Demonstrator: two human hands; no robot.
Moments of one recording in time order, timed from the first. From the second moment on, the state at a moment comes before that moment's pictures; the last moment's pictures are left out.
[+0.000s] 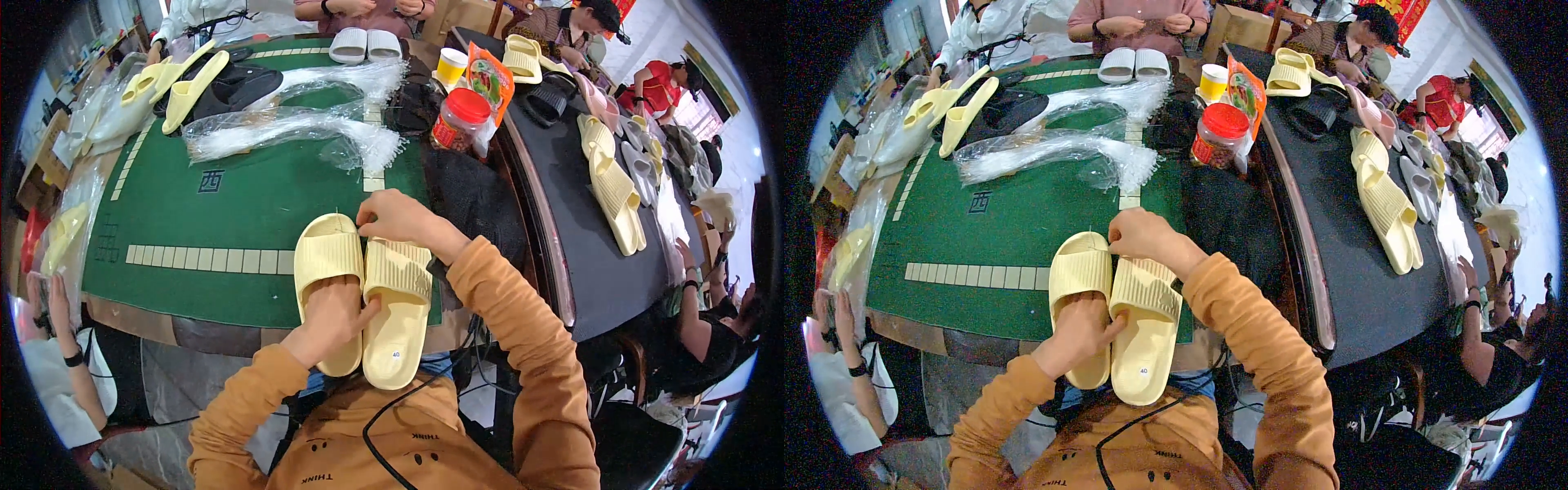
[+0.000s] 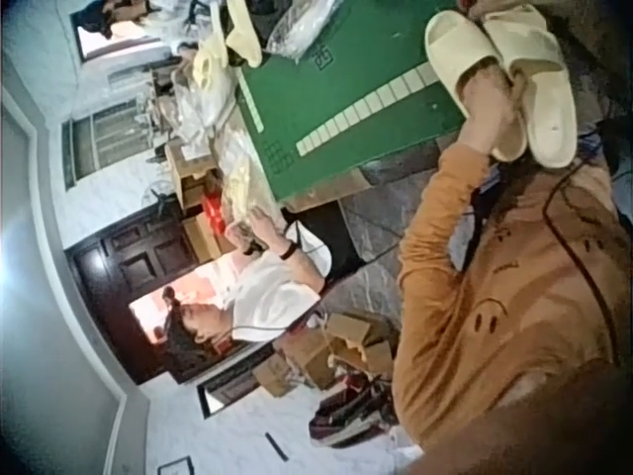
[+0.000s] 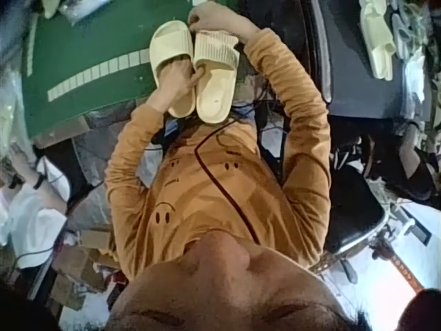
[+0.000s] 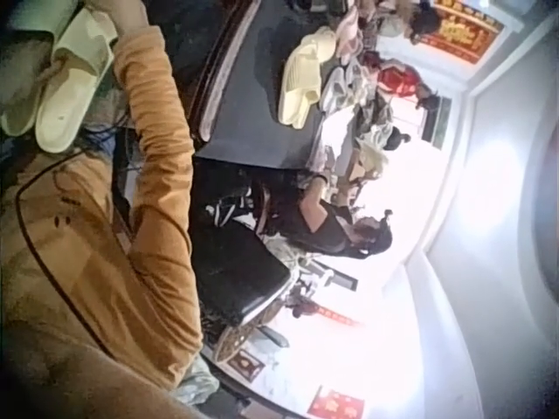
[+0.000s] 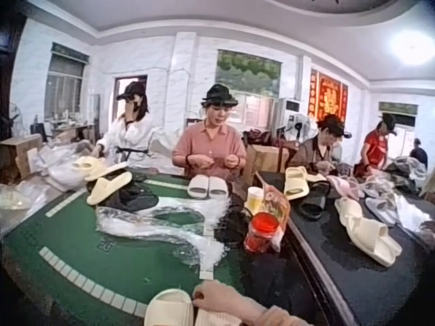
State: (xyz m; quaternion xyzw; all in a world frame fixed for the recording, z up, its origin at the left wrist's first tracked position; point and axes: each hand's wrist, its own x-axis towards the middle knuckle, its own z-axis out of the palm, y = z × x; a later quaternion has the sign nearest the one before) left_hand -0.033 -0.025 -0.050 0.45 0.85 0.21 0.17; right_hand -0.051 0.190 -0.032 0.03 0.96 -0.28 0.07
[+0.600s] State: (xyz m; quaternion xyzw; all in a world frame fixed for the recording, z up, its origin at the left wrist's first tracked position) left_hand -0.028 -0.031 -0.061 0.48 0.84 0.23 0.12; right_hand -0.063 0.188 -0.036 0.11 0.83 -0.54 0.06
